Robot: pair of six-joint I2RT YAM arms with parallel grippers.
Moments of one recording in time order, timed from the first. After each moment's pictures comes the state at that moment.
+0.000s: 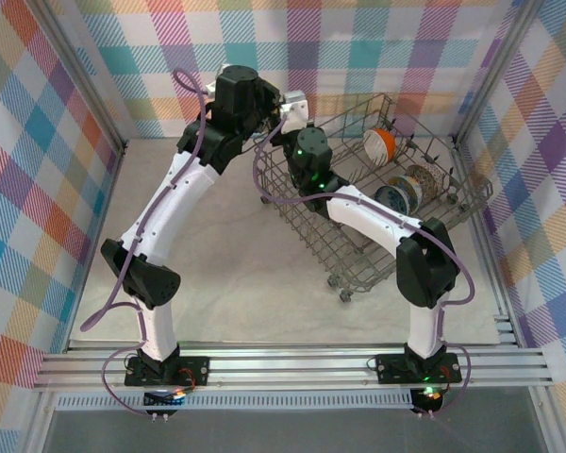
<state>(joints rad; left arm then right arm) -0.57 1.89 2.25 -0.61 -0.24 -1.20 0.71 1.90 1.60 0.55 0.42 -0.12</state>
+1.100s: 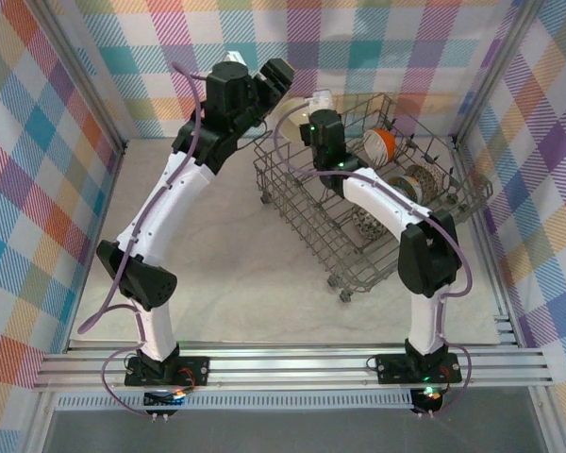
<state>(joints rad) -0.51 1.87 2.21 -0.48 -0.06 -1.05 0.52 1.95 1.71 0.05 0.53 -0.06</state>
